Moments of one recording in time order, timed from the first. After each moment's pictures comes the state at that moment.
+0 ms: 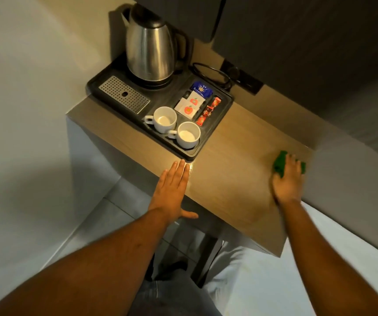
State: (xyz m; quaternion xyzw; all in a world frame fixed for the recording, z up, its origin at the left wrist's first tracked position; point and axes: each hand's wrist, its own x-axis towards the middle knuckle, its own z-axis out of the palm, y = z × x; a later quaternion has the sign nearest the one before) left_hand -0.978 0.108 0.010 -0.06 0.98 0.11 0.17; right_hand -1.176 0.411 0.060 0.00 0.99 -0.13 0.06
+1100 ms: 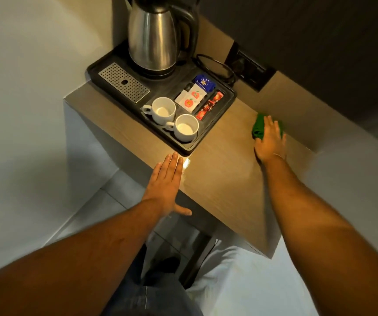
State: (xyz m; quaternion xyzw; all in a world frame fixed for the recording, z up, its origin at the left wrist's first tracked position) left_hand -0.981 0.114 0.013 -0.08 0.97 0.11 0.20; right_hand -1.260 0.334 0.067 -0.09 0.99 -0.10 0.06
